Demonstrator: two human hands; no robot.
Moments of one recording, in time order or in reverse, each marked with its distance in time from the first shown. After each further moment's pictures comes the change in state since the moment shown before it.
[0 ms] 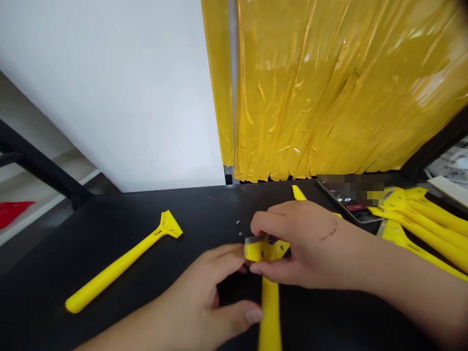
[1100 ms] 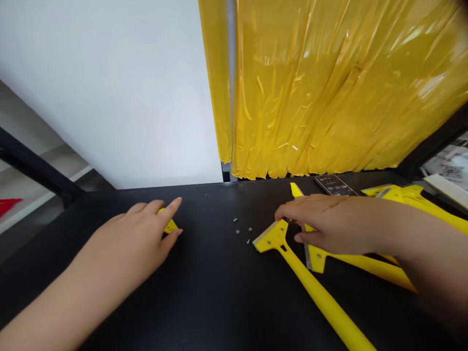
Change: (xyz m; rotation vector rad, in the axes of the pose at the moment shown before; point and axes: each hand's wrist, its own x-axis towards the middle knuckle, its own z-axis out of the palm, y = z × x) left_hand -0.013 -0.008 -0.092 1.184 0.195 -0.367; right_hand -0.024 0.067 -0.019 -0.136 -0.295 0.208
